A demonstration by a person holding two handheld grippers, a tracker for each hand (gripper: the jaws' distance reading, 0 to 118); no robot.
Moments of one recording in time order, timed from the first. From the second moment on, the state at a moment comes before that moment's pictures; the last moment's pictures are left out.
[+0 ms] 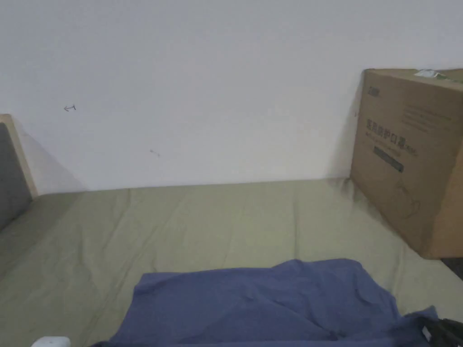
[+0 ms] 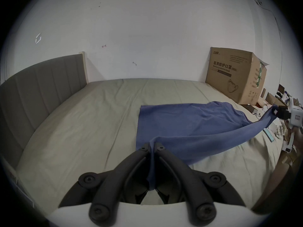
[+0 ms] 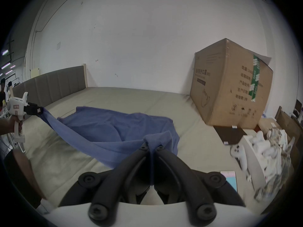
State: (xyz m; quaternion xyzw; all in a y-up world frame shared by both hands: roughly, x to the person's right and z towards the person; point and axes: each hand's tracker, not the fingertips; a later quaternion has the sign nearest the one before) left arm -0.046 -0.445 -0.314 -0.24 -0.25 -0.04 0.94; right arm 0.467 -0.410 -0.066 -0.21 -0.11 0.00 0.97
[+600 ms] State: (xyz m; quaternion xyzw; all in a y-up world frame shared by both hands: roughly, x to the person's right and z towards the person) left arm -0.095 -0.507 -0.166 -0.33 -0.26 -0.10 0.90; right arm 0.426 -0.496 0.069 -0.35 -0.14 0.03 0.92
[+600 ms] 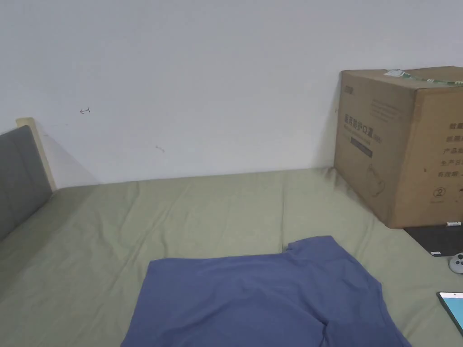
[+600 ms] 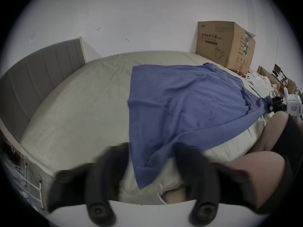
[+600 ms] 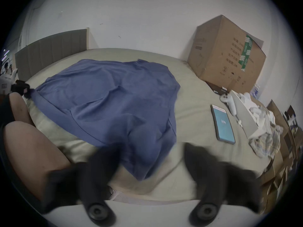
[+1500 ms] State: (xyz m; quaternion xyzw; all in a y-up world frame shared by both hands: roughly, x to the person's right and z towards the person) left arm -0.089 -0.531 -0.152 -0.34 -0.23 -0.12 0.90; right arm 0.372 -0.458 0.116 -0.30 -0.16 -0.06 0.94
